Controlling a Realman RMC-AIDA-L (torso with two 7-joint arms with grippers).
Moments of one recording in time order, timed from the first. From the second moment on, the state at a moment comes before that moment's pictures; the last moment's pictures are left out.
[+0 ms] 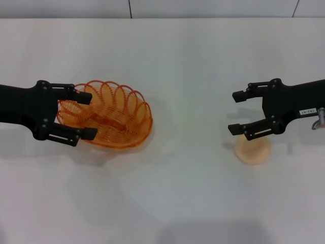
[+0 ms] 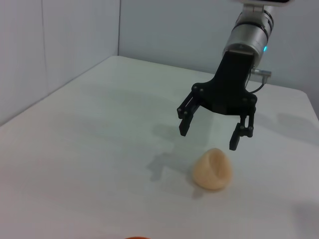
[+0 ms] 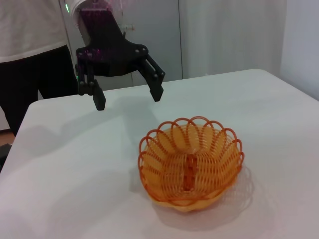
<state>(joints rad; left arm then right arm) -0.58 -1.89 0.74 0.76 2.11 1.82 -1.40 0.59 1.95 -1.14 -0.79 -1.84 -1.48 1.43</state>
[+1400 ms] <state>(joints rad) -0.60 -1.94 0.76 0.96 2.17 1.81 -1.96 0.57 1.95 -1.14 -0.81 -1.84 -1.45 1.42</state>
